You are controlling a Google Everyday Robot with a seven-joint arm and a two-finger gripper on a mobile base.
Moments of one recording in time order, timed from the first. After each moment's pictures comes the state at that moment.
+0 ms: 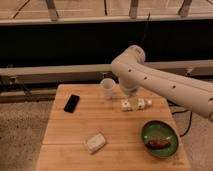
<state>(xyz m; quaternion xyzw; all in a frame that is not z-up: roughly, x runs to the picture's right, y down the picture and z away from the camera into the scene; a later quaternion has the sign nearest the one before) 0.110 0.029 0.710 -0.26 0.02 -0.20 0.94</state>
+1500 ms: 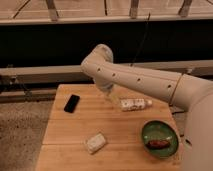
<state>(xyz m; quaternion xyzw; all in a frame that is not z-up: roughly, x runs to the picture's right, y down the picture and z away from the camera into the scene) 0.014 0.019 0.733 -0.26 -0.02 -0.35 0.90</state>
